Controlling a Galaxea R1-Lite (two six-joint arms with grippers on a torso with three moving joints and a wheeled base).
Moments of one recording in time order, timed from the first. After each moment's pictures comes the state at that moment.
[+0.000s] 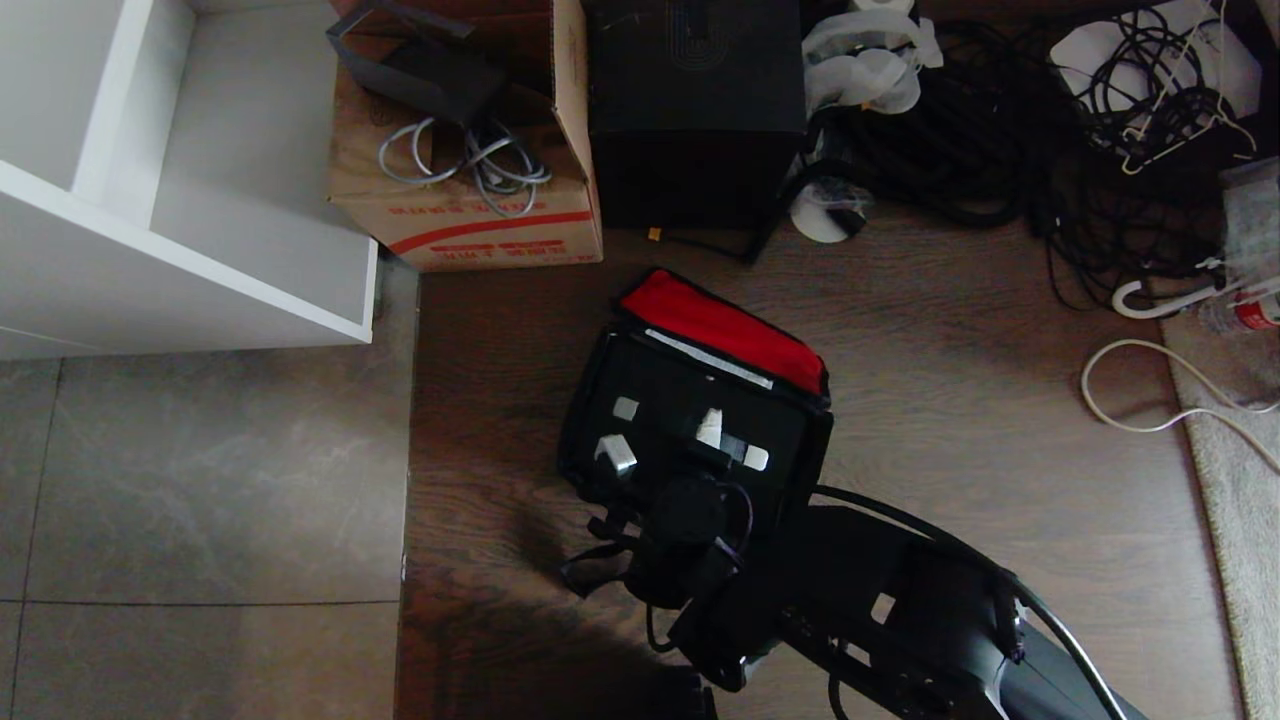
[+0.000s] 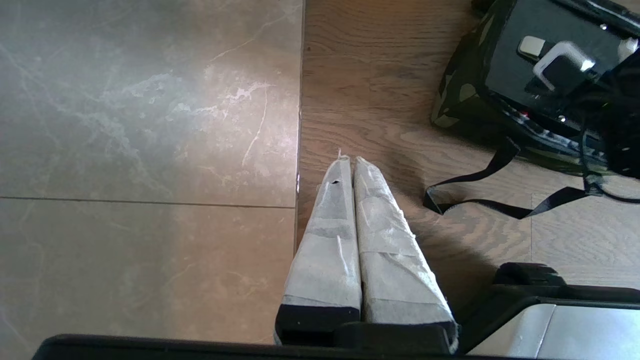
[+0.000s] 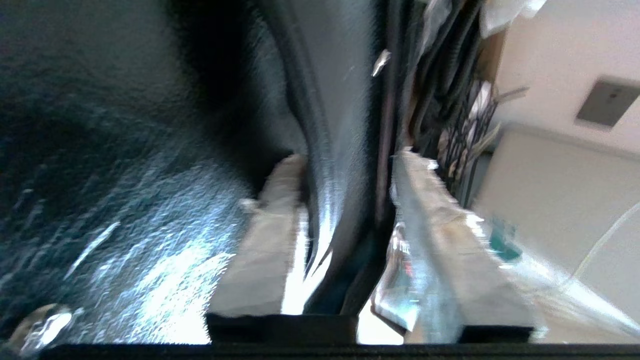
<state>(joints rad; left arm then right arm) -0.01 0.00 0.00 -0.02 0.01 -0.02 0.82 2.80 -1.58 -1.53 -1.10 -1.50</state>
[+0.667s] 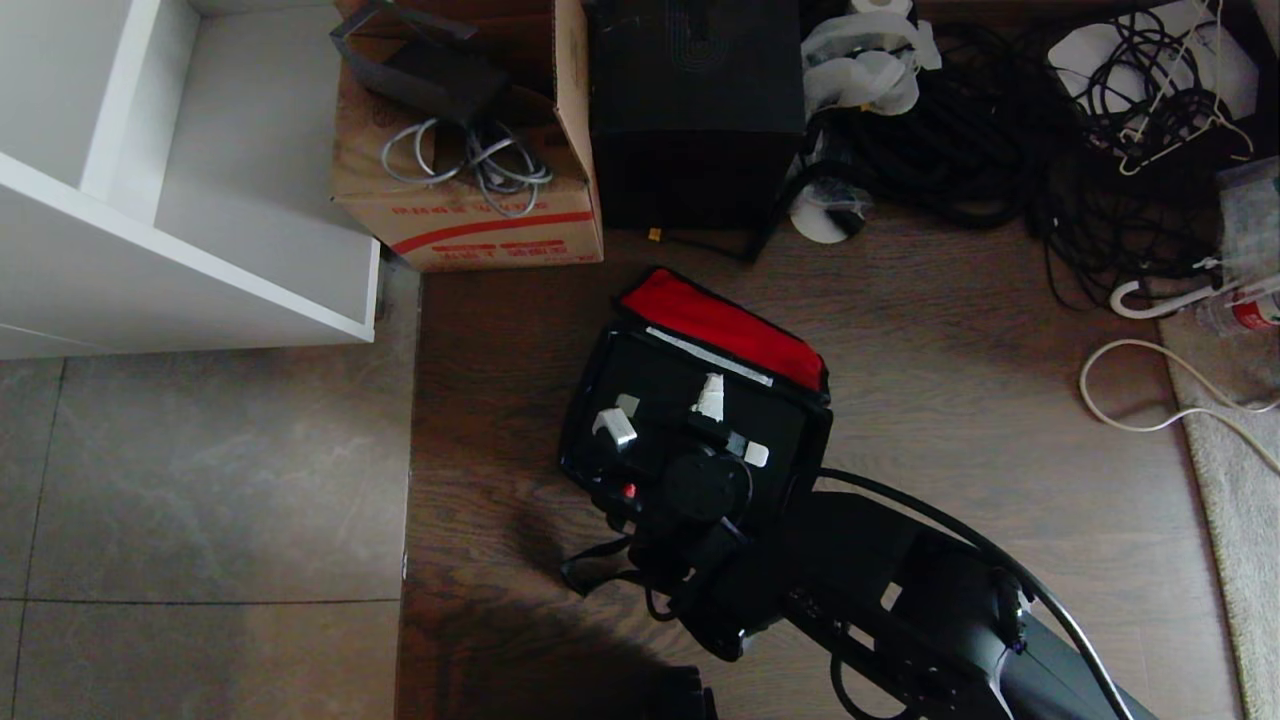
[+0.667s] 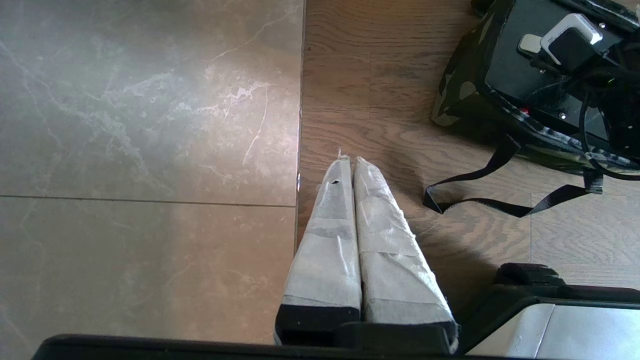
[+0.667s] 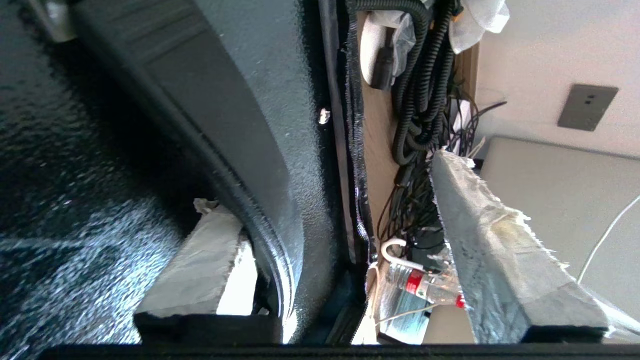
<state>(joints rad) -0.01 0.00 0.00 -0.02 0.01 -0.02 0.76 2.82 -1.66 -1.52 -1.06 -1.52</state>
